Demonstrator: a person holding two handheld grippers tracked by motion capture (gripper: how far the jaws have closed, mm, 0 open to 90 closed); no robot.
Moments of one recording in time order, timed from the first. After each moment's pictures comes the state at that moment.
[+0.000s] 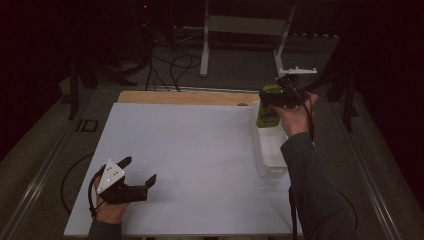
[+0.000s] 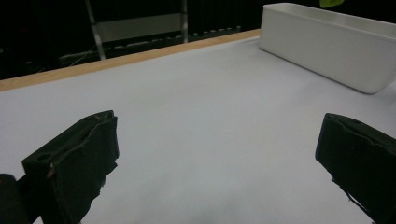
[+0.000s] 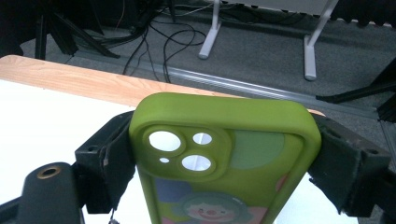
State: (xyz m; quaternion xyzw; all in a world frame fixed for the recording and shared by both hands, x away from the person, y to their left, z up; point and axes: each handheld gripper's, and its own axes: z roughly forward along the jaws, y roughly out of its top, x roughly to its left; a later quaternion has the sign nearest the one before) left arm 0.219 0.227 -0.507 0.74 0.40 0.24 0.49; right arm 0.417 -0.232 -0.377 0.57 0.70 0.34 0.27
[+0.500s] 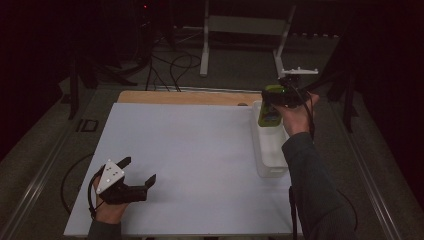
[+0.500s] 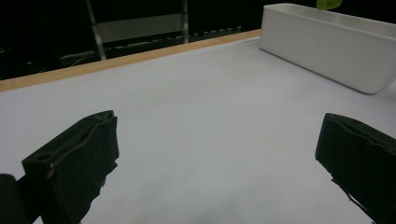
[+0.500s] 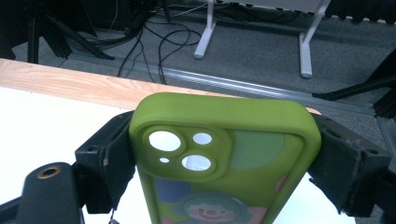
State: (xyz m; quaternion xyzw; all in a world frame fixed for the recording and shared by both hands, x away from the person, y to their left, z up) left arm 0.219 0.227 -0.507 0.74 0.40 0.24 0.49; right arm 0.425 -0.240 -0.385 0.58 0.70 0.34 0.27
